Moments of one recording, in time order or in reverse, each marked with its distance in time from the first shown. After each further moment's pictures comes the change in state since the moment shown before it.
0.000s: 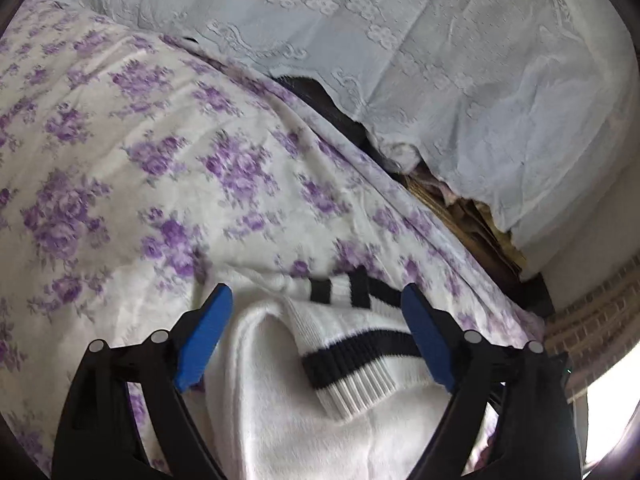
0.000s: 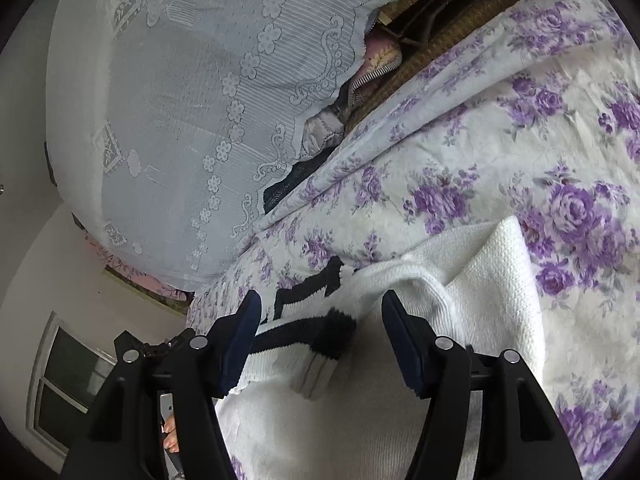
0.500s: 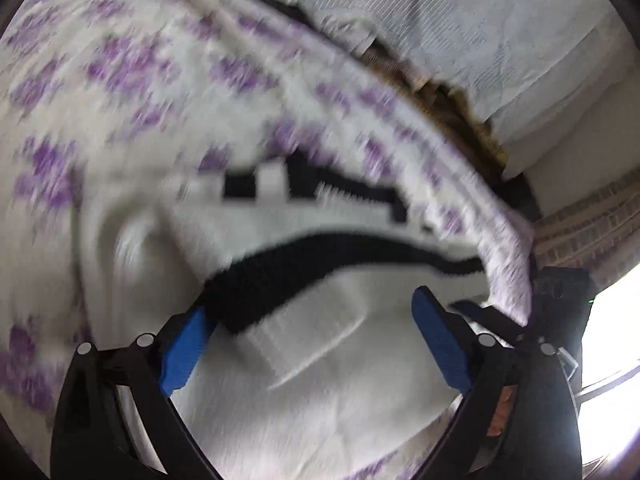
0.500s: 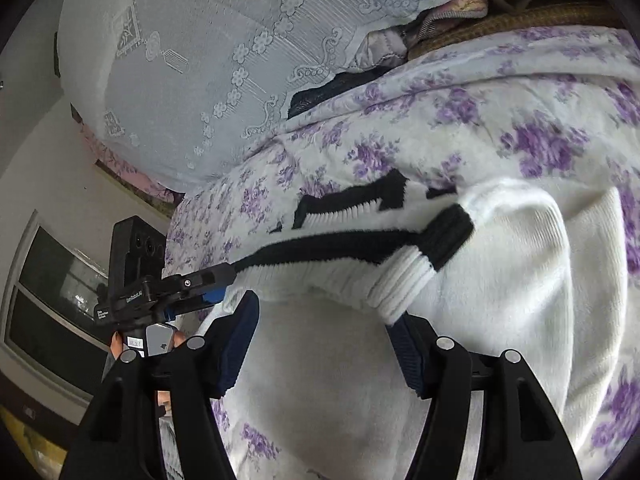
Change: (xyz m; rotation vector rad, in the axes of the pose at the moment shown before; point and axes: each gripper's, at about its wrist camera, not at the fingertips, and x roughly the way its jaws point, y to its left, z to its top) left arm 0.056 -0.032 -0.020 0.135 0.271 -0.102; right arm 0.051 0.059 -0.024 -0.240 0.255 -0.041
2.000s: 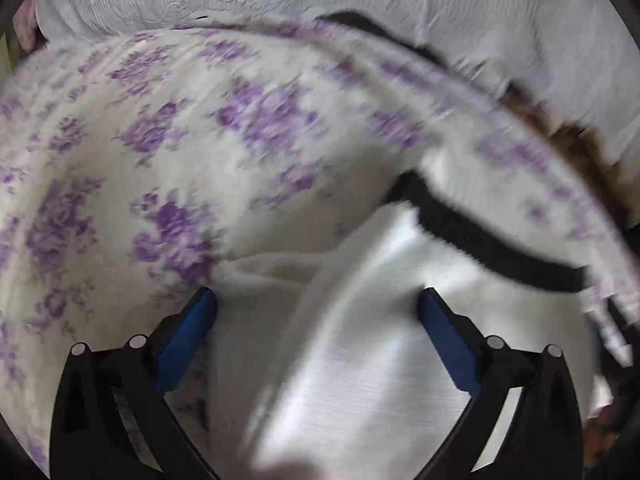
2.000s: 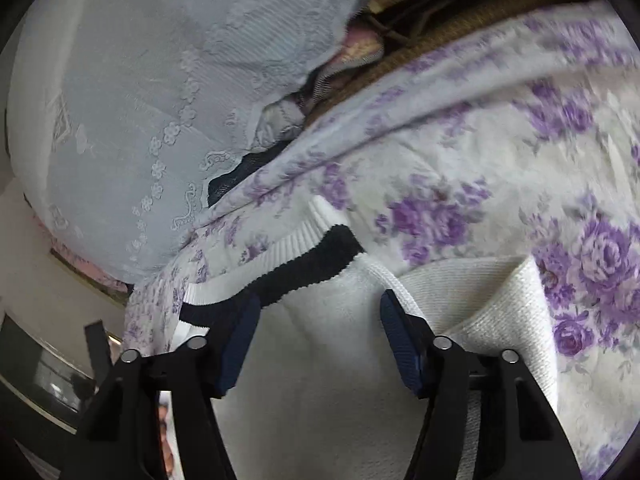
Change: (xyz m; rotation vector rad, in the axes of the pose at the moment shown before) left arm 0.028 0.041 0.012 -0.043 -0.116 0.610; right arm -0.001 -0.076 0.013 0.240 -0.236 -0.145
